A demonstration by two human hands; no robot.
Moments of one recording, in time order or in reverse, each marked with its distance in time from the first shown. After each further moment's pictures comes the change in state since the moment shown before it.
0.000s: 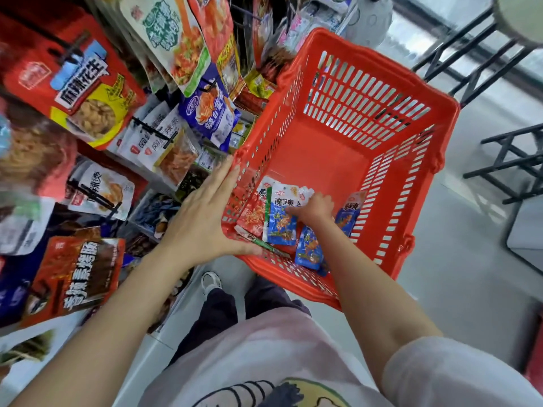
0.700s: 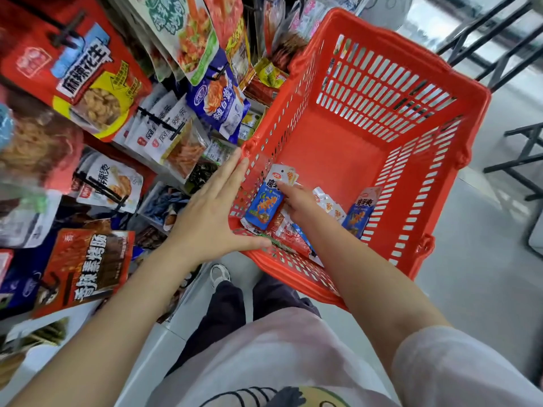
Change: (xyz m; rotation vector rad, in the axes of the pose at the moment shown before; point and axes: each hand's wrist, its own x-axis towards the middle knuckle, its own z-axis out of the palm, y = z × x) left_hand 0.000 0.002 0.001 -0.020 0.019 -0.018; right_hand 0.006 -0.040 0.050 1.052 -0.265 0.150
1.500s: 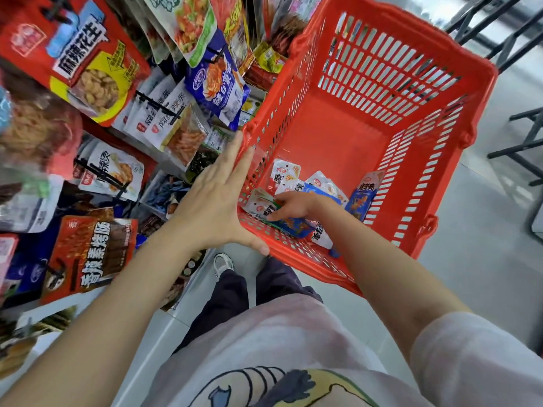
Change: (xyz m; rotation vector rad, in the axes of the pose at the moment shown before) left_hand -0.006 0.012 -0.005 0.160 -0.109 0.037; right_hand -0.022 0.002 -0.021 -1.222 -0.563 -0.008
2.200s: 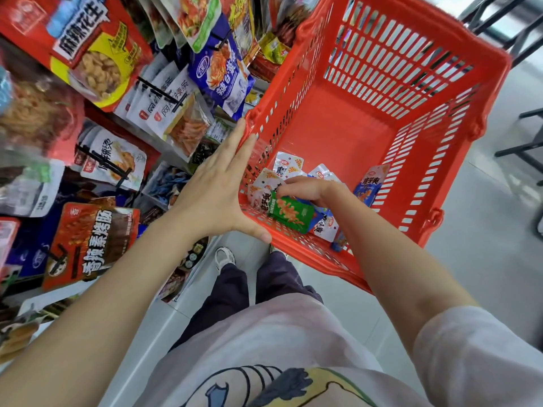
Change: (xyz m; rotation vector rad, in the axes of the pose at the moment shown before) left_hand -0.001 0.001 0.002 -0.034 0.042 -0.022; right_hand -0.010 -0.001 -0.016 0.222 0.029 0.015
